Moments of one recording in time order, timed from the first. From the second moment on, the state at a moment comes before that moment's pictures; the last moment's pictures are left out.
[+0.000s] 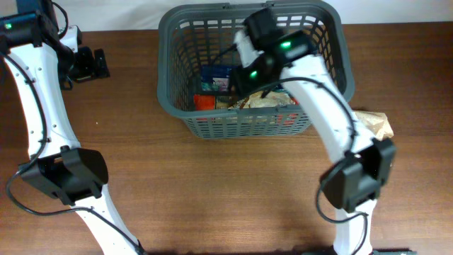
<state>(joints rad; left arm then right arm) 0.26 2.20 2.50 -1.62 0.06 0.02 0.45 2.13 2.12 -1.20 -0.18 0.07</state>
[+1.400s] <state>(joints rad) 0.26 2.20 2.50 -1.62 0.06 0.02 -0.39 1.95 1.46 -0.96 -0.10 0.18</state>
